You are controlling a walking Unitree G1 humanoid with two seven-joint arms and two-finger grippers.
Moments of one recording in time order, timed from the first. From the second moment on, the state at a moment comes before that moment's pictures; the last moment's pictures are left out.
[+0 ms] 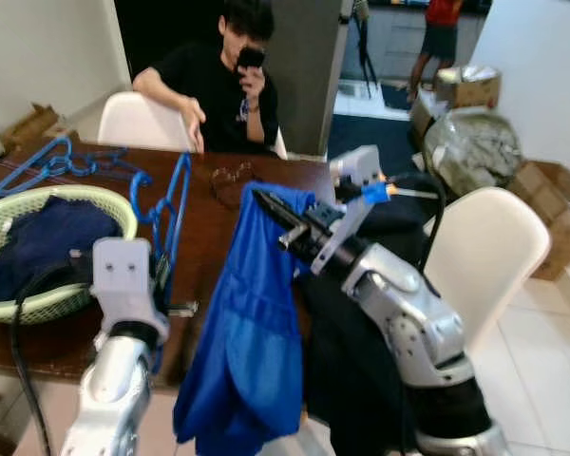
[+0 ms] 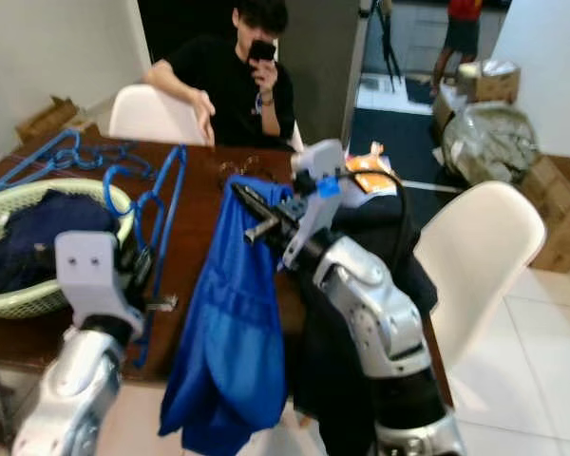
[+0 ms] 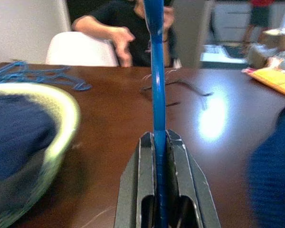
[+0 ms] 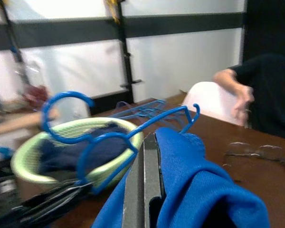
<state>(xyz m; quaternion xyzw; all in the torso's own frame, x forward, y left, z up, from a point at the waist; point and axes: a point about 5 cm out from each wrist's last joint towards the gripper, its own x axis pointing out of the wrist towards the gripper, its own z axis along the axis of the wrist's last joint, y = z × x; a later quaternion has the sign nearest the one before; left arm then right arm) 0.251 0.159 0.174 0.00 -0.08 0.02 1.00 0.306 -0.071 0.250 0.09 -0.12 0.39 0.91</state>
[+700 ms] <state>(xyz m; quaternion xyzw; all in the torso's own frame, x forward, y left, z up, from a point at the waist) 0.244 0.142 0.157 -0.01 -0.04 -0.05 1.00 0.322 -0.085 0.204 -0.20 0.01 0.33 0.92</state>
